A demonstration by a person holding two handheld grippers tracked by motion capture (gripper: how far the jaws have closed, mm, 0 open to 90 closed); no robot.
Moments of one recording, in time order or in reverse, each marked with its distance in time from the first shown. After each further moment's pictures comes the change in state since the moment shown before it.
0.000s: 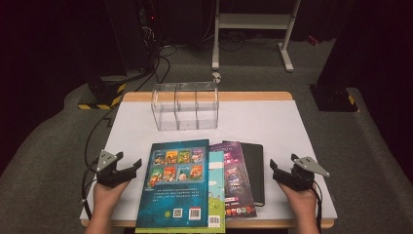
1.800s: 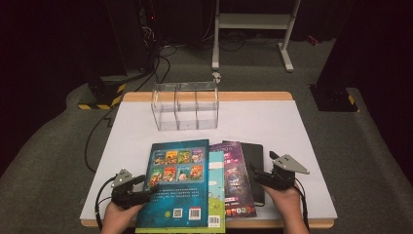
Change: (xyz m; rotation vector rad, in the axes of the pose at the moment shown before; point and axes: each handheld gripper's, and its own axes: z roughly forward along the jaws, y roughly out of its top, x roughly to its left) left arm -0.044 -0.045 -0.029 0.242 -0.162 -0.068; right arm 0.056 0.018 0.006 -0.023 0.167 -0.100
